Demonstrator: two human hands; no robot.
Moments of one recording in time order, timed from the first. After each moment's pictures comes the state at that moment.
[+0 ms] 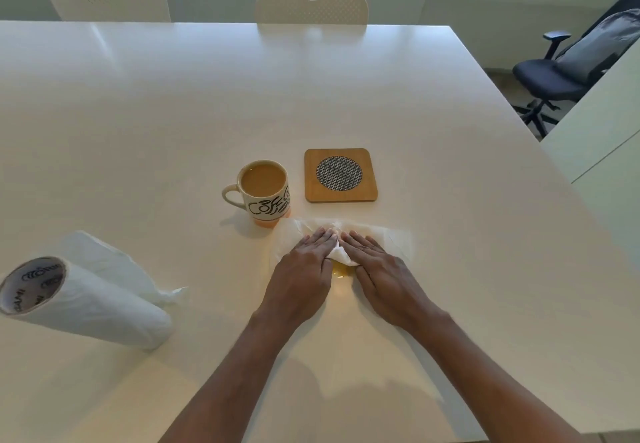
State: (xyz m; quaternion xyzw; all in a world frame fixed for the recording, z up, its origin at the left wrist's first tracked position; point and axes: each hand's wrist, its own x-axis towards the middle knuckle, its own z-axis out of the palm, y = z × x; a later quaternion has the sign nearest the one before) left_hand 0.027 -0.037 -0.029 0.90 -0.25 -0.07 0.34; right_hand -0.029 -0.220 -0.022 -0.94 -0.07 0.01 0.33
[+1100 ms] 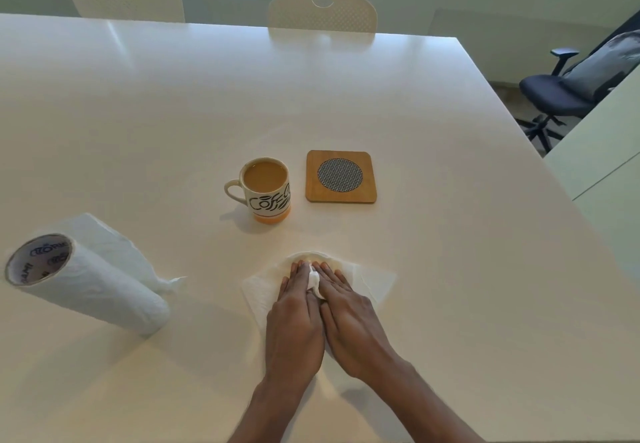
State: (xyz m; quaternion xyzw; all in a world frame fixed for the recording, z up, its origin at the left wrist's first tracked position) left_hand -0.064 -0.037 -0.025 0.87 0.00 -0.05 0.49; right_hand -0.078 -0.155 -0.023 -0.92 -0.05 0.02 0.38
